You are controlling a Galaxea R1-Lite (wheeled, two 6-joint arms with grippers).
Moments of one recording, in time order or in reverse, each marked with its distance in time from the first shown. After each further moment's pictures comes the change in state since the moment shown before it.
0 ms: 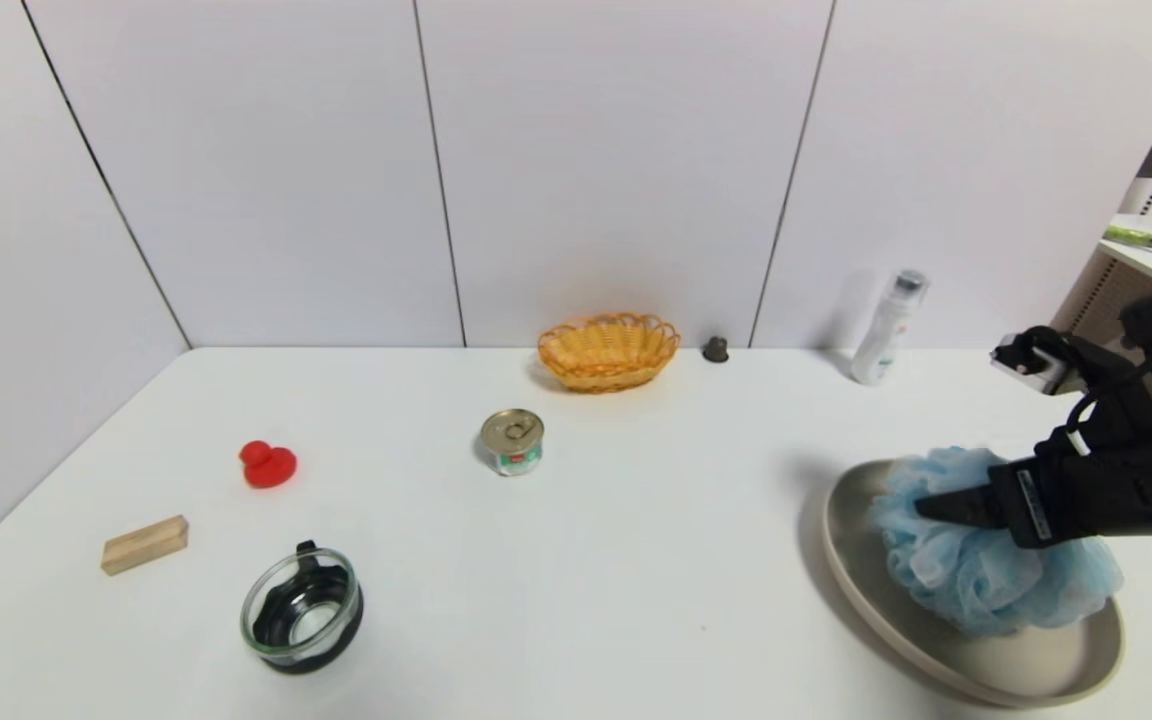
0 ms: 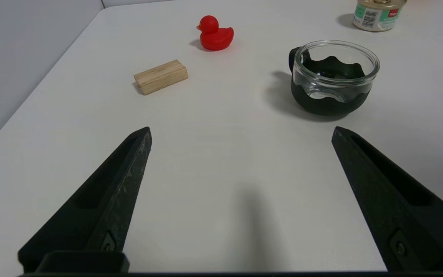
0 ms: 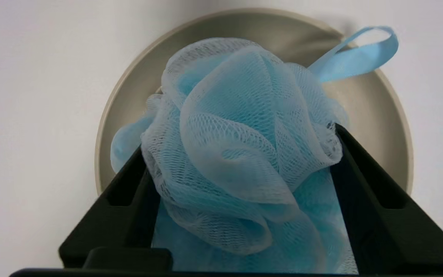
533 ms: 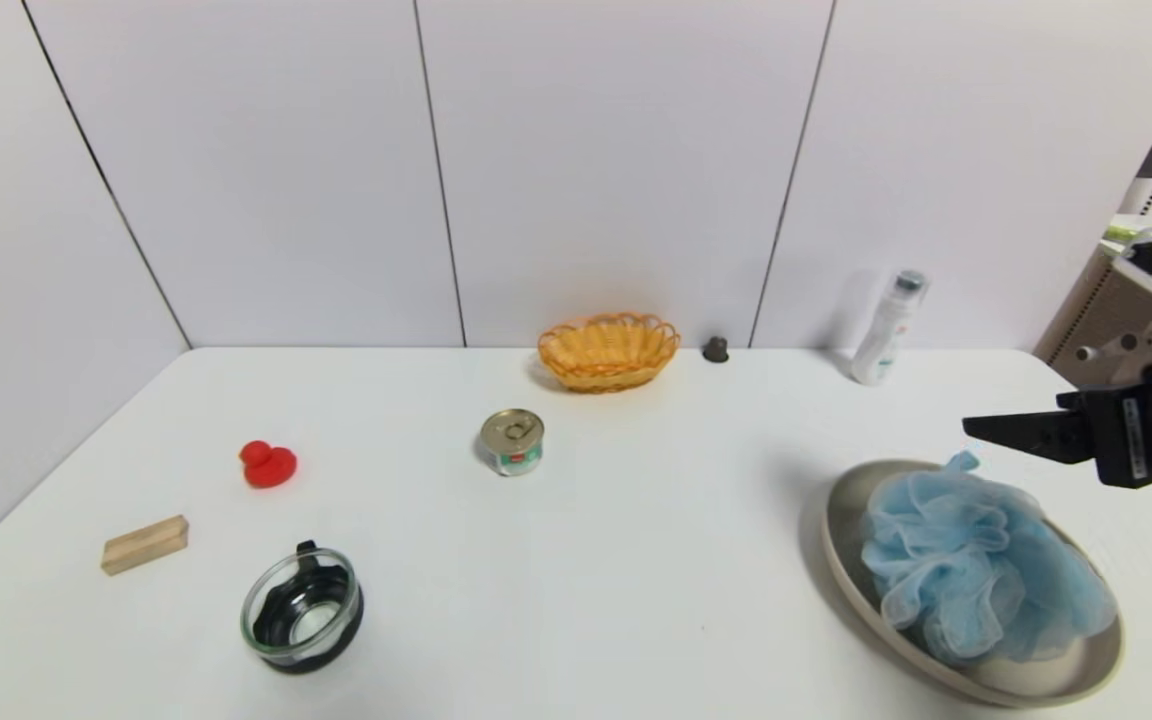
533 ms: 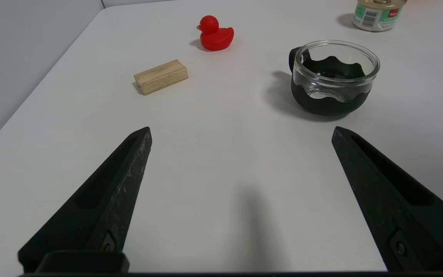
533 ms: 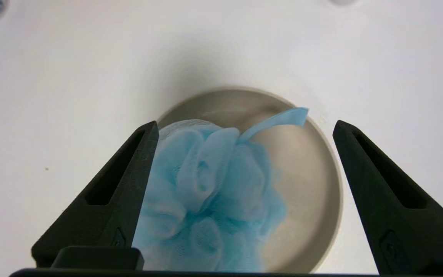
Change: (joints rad) left arm 0.000 0.000 0.000 0.000 0.000 0.000; right arm -0.016 -0.172 -0.082 0.007 -0.001 0.002
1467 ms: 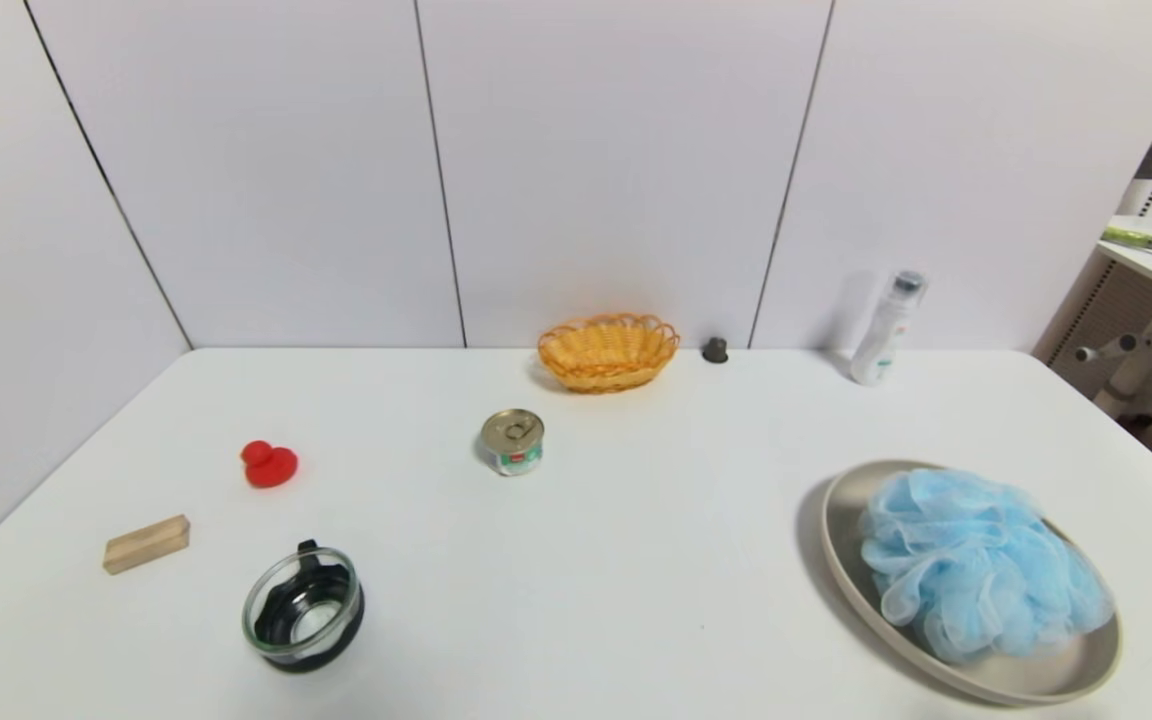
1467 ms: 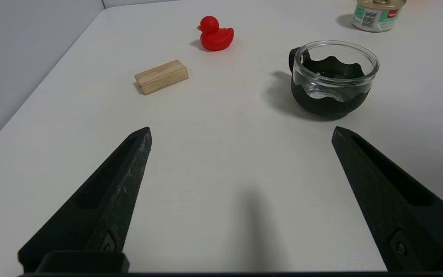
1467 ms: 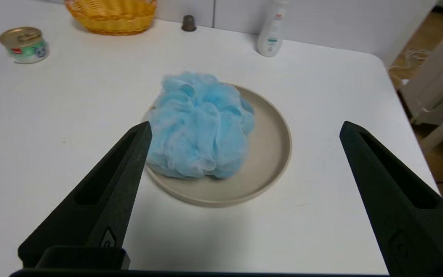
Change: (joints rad) left arm 0.000 0.000 0.000 0.000 0.001 0.000; right arm 0.001 -0.858 0.459 -0.065 -0.121 0.020
